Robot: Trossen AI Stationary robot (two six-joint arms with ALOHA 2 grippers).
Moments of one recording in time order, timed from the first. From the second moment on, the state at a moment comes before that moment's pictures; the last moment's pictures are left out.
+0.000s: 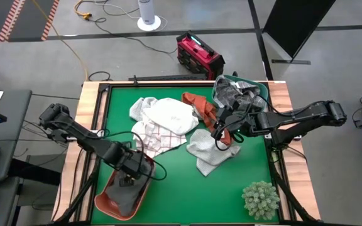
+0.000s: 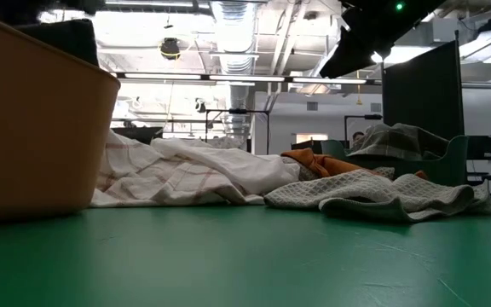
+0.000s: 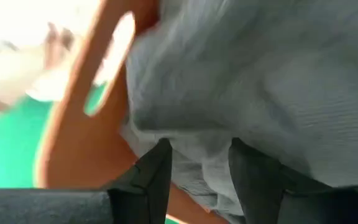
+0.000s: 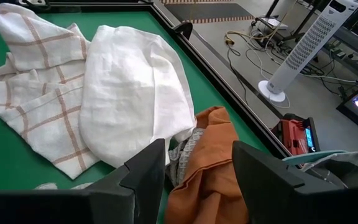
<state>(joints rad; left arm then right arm) -0.52 1.45 1.20 -1.19 -0.08 -0.63 0.11 1.17 0.86 -0.31 0.70 0.16</state>
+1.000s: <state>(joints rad) -0.53 1.76 1.33 -1.03 -0.16 -0.43 0.11 1.17 0.86 -0.32 0.70 0.16</state>
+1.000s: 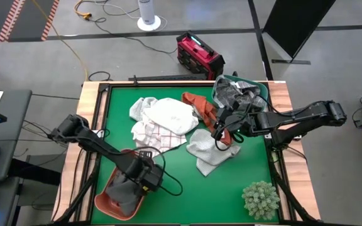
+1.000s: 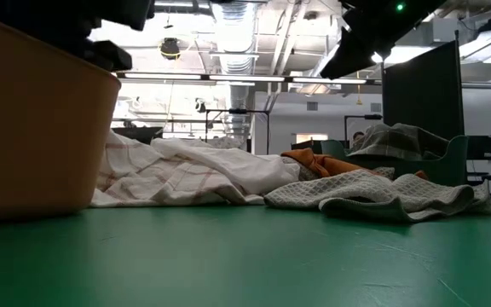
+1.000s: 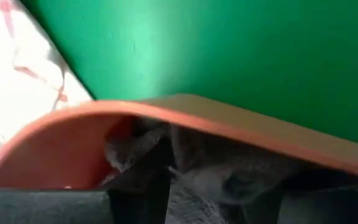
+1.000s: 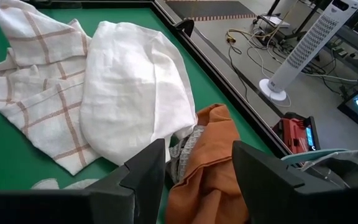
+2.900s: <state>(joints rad) -0.43 1.21 1.13 -1.06 -0.38 -0.61 0.10 1.17 0.86 -0.31 0.68 0.16</state>
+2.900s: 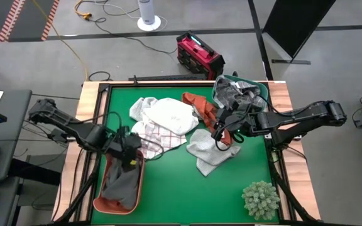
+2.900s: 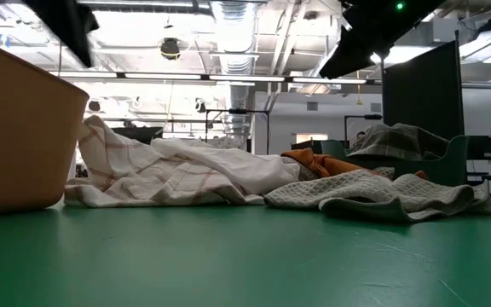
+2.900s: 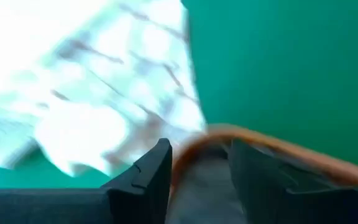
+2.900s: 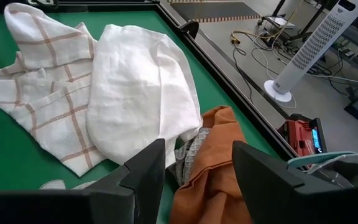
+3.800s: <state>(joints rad) 0.29 1.57 1.11 -1.00 -0.01 -0.15 0.10 1.17 0.86 -0.31 0.68 0.15</state>
